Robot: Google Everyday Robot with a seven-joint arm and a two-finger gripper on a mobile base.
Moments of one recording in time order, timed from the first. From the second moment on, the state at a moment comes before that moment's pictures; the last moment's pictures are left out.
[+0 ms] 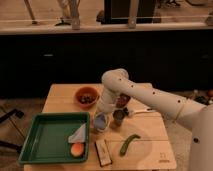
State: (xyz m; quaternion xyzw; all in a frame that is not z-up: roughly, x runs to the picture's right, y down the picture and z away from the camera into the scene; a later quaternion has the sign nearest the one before) arm -0.023 0.163 0.748 -0.30 -0.38 -0.44 0.76
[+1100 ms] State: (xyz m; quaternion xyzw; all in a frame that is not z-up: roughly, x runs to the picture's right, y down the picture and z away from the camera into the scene) arm -0.020 0.164 0.752 -0.31 -0.40 -0.44 0.75
